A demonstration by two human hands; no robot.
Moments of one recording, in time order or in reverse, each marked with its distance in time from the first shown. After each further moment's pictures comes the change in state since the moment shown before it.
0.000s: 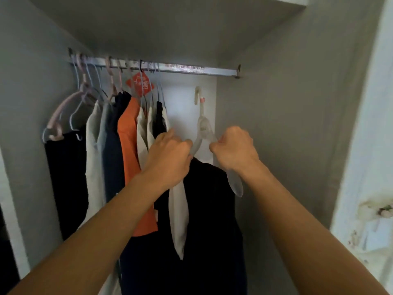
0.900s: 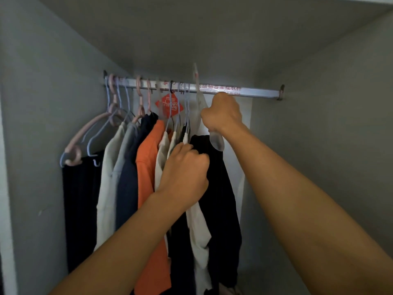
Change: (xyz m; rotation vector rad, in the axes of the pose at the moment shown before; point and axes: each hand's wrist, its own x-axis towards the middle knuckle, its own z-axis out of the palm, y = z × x) left_hand 0.048 -0.036 0.020 0.168 0.078 -0.076; right_hand 0.168 -0.099 0.042 0.089 0.067 -0.188
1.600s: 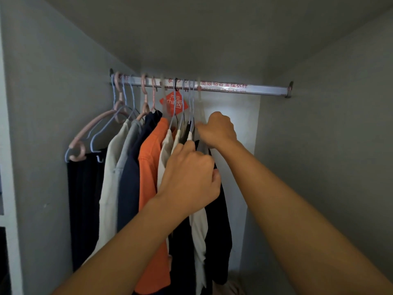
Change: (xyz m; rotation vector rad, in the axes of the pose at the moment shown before) left_hand -0.009 0.020 -0.016 0.046 0.102 -0.096; right_hand -0.011 0.024 0.045 0.150 -0.099 -0.007
